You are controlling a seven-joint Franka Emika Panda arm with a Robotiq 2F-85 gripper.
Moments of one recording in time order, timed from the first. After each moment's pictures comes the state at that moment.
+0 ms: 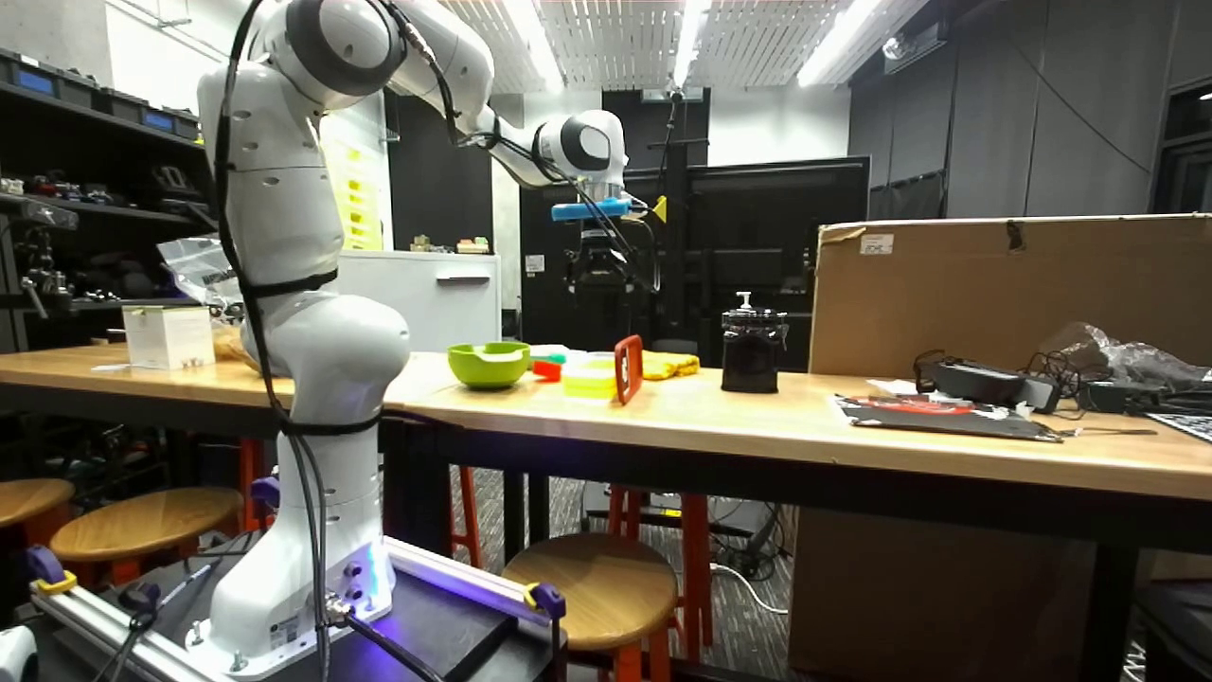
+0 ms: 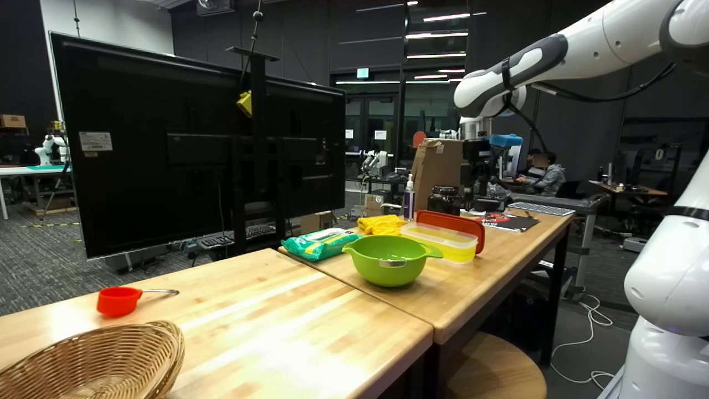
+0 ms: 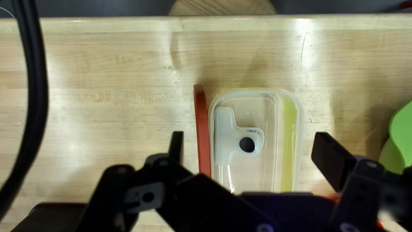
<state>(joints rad) -0.10 -0.23 -0.18 -2.05 -0.12 1.78 -0.41</state>
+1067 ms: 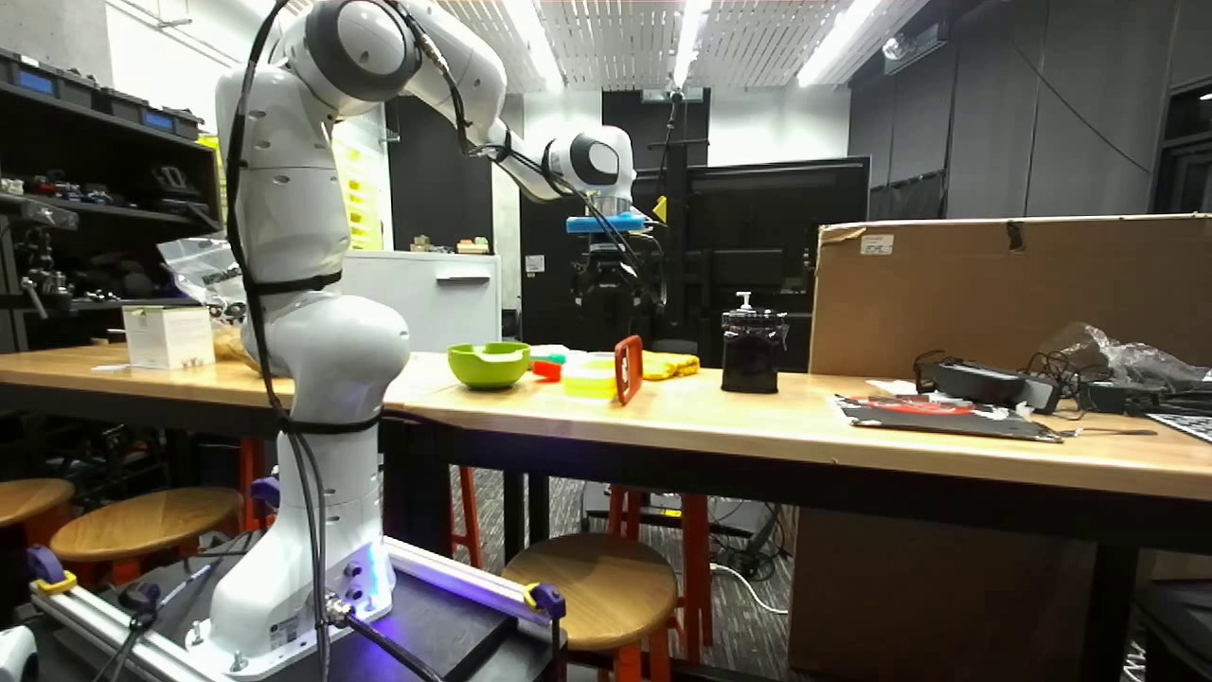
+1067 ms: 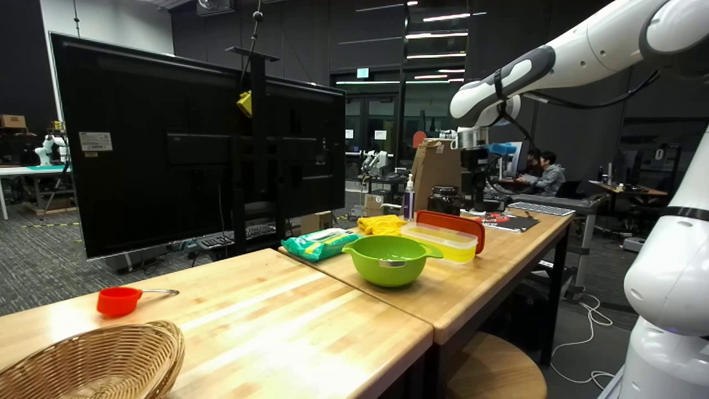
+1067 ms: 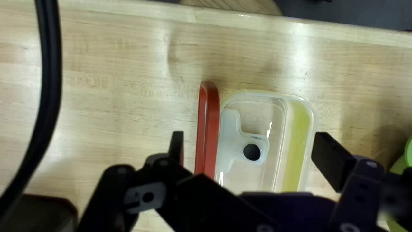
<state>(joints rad) -0.11 -0.17 -0.20 -2.05 -0.12 1.81 -0.55</state>
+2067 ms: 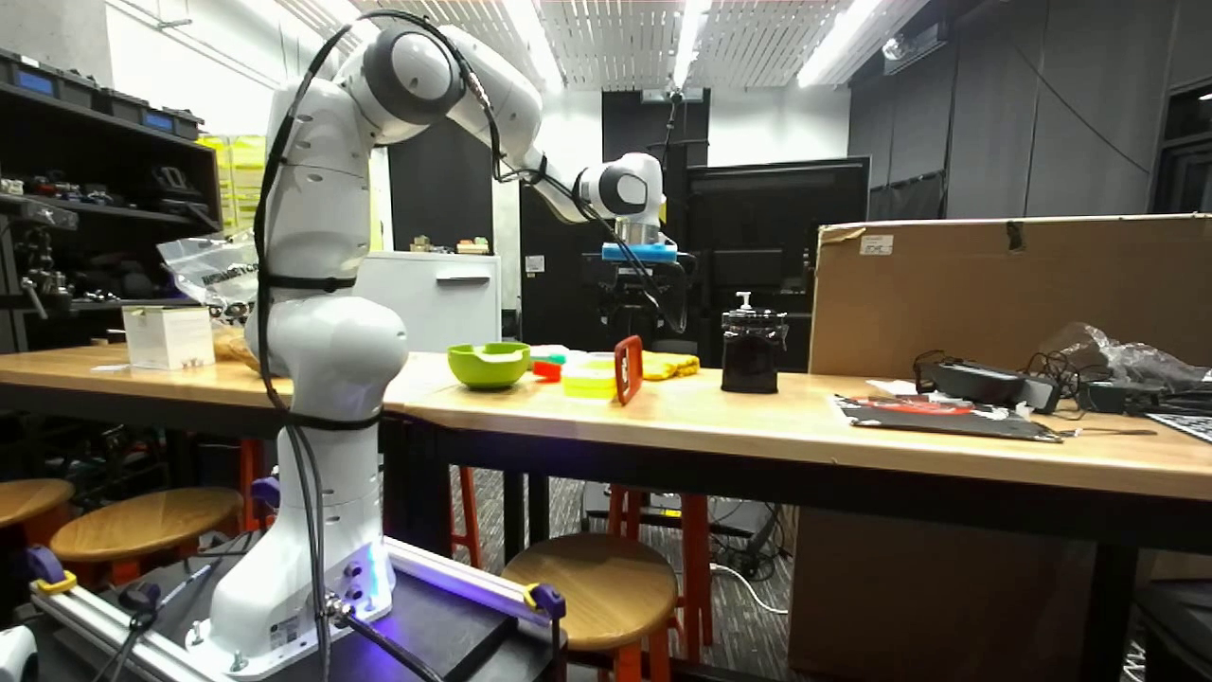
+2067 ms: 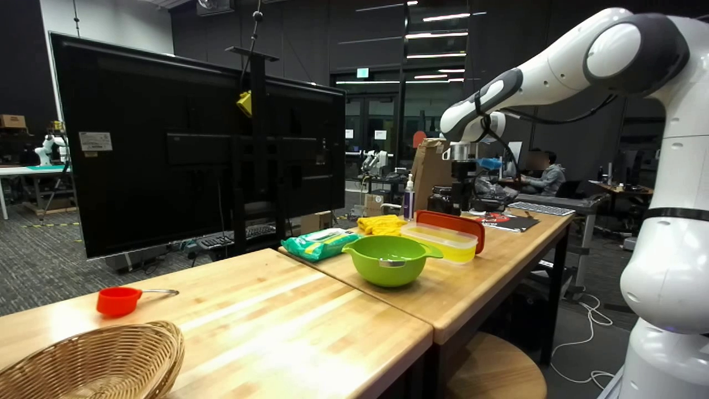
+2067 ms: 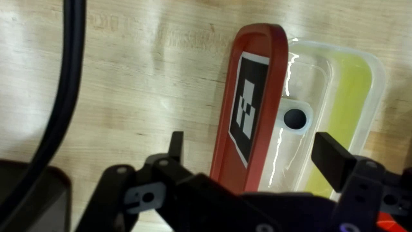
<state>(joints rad) -0.15 0.03 -0.22 -1.93 0.00 1.92 -0.72</state>
